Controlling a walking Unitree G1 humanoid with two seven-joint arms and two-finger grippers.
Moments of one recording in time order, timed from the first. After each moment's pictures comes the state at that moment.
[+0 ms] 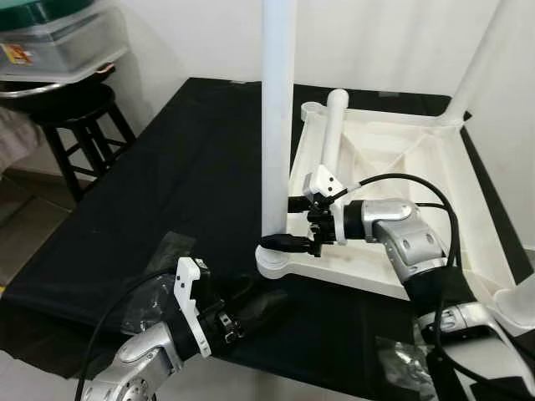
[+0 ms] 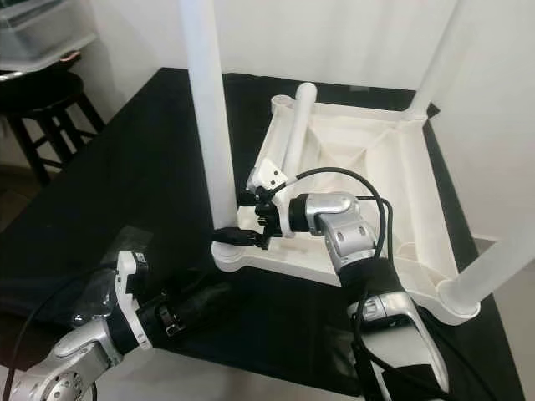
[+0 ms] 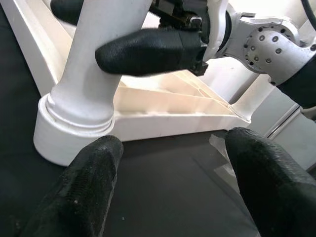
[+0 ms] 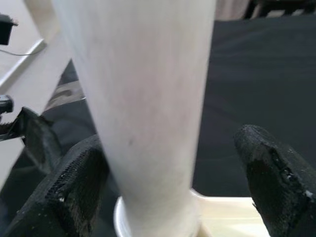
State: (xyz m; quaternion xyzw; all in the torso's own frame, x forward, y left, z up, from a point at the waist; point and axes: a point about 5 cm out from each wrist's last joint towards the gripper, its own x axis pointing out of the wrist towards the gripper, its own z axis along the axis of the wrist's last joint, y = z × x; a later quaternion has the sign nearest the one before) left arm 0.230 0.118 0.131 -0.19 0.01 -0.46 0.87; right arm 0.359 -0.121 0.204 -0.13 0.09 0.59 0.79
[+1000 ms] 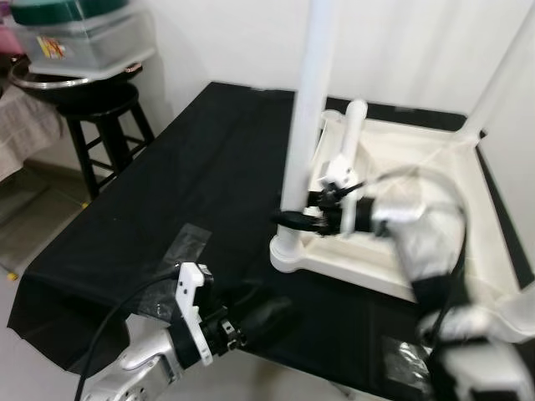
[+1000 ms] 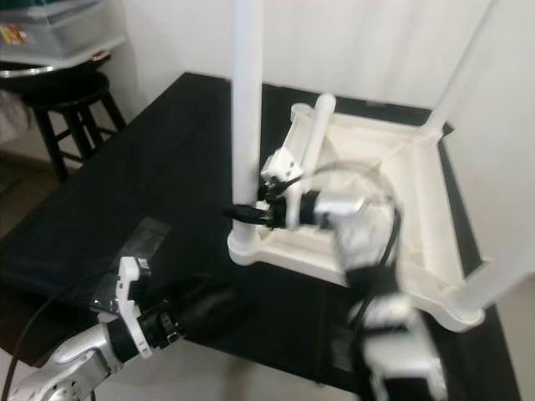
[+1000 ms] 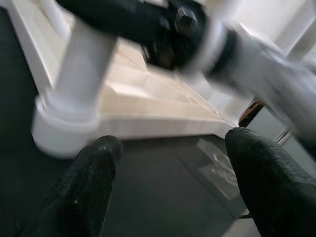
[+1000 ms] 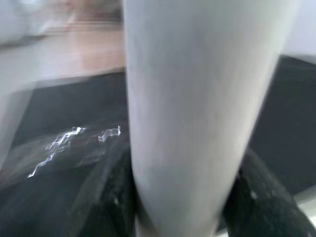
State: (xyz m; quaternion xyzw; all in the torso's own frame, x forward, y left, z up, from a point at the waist) left arm 0.223 0.116 0.132 -0.19 0.01 -0.46 0.87; right arm 0.311 -0.099 0.170 -0.05 0.02 0.33 0.94
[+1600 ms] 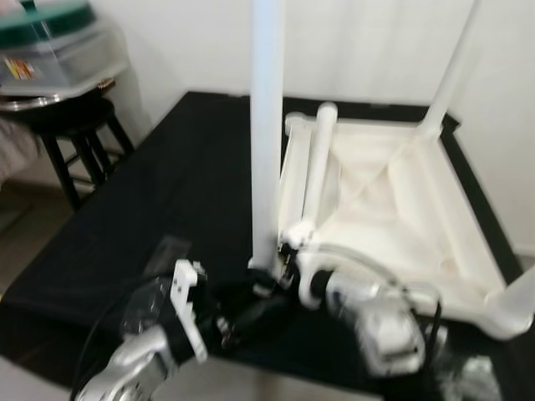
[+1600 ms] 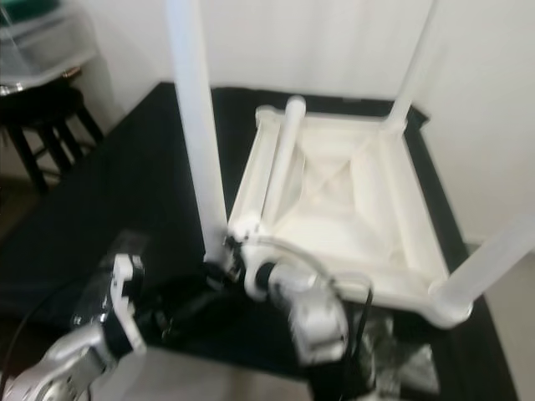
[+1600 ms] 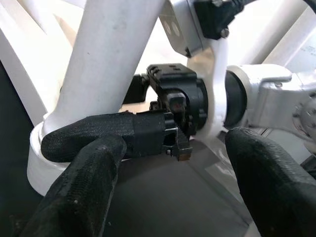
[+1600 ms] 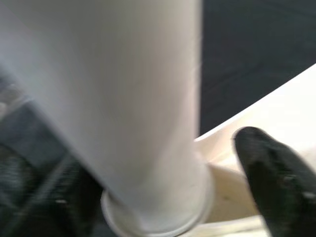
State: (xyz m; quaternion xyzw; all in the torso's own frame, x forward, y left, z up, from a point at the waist) left arm 0.230 0.120 0.138 -0.18 0.00 -0.47 0.87; right arm 0.305 -0.089 0.165 -0.08 0.14 0.39 0.91
